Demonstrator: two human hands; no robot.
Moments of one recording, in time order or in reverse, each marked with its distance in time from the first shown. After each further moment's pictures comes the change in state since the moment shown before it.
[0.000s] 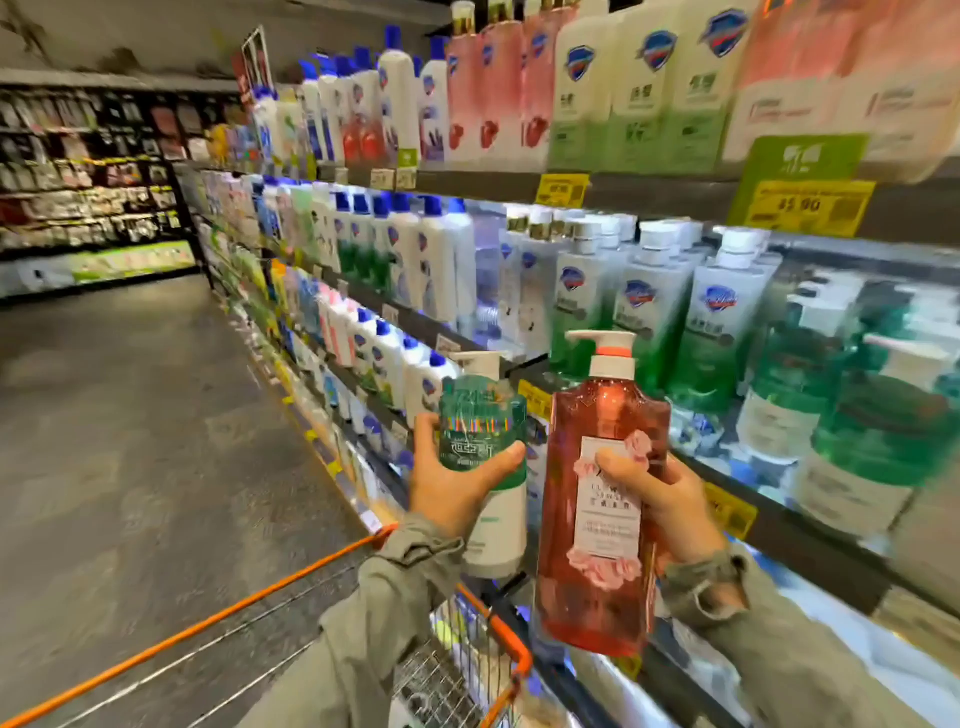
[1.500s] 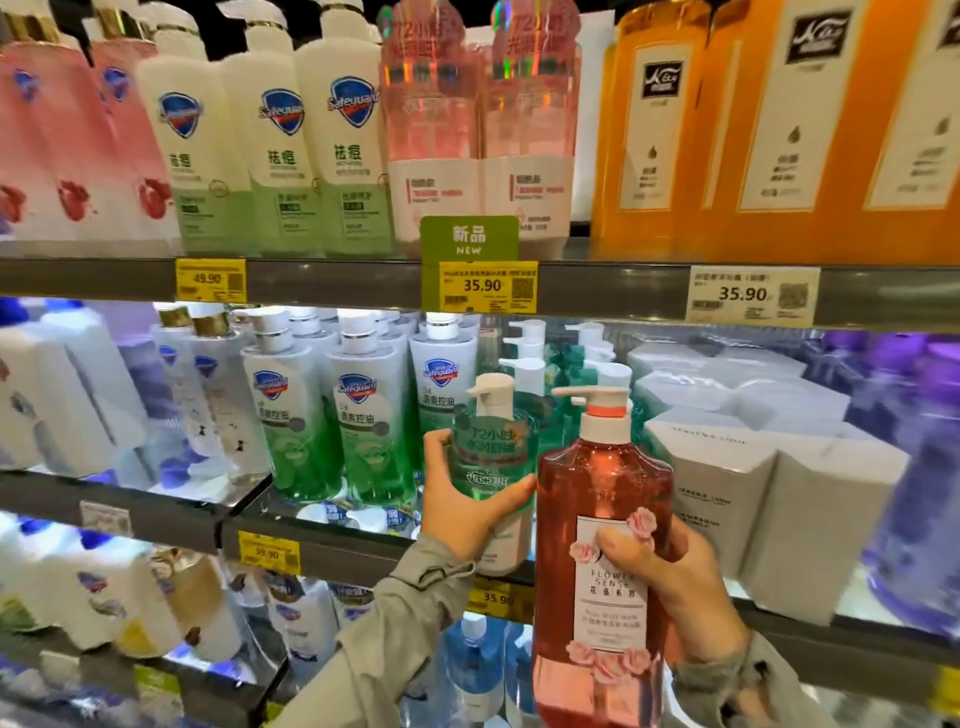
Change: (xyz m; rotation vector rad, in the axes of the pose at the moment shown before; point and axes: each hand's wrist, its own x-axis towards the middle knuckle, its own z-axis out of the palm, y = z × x) left_hand 0.075 -0.056 0.237 -0.161 -0.661 0.089; right_hand -0.016 -0.072 -0.118 -0.115 0.514 -0.259
